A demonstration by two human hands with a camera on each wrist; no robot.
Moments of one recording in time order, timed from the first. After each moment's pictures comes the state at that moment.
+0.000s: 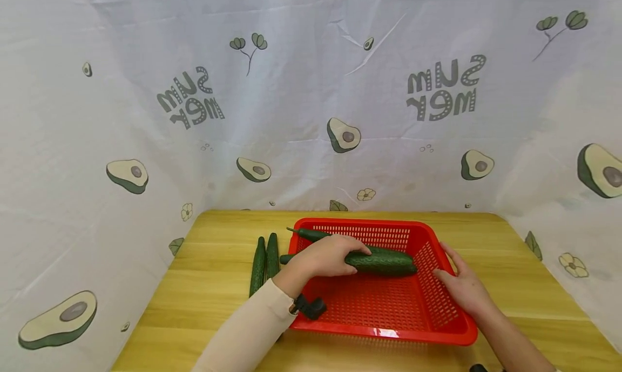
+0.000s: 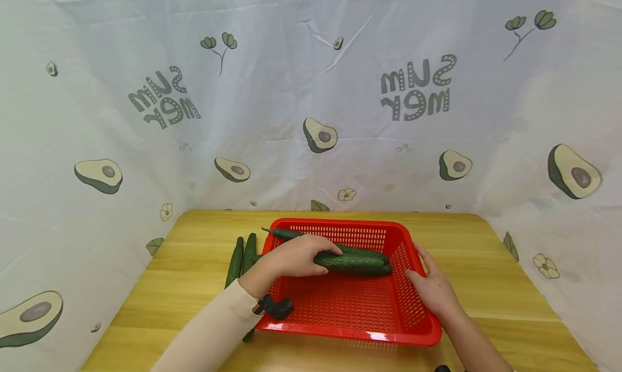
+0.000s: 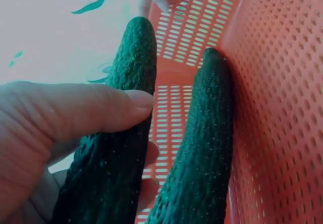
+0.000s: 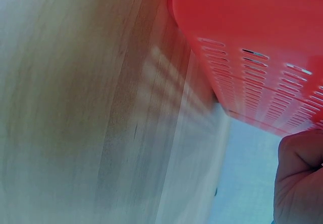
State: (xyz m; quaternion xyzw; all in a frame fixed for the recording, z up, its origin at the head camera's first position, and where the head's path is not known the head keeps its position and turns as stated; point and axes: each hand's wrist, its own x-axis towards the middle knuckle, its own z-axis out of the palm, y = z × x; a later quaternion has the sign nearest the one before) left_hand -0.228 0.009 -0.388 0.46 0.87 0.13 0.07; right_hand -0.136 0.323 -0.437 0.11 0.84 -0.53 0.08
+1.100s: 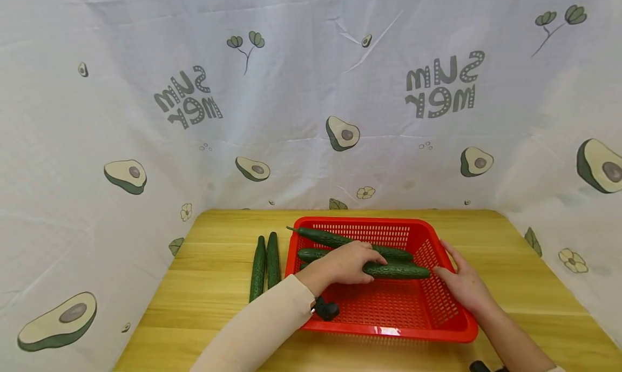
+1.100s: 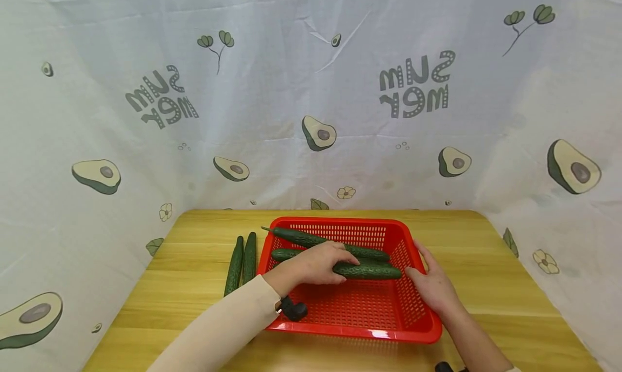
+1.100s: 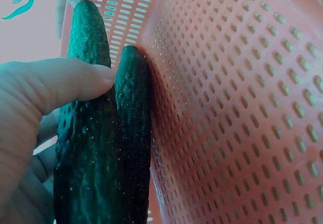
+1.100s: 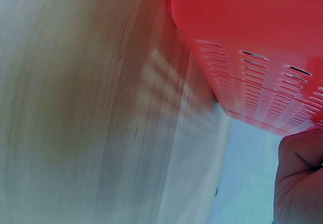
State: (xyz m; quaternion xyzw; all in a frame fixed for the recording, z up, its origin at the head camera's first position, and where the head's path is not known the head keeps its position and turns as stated) left_hand -0.230 0.049 -0.421 0.48 0.87 0.10 0.09; right_hand -0.137 0.323 -0.439 0.10 0.84 -0.53 0.08
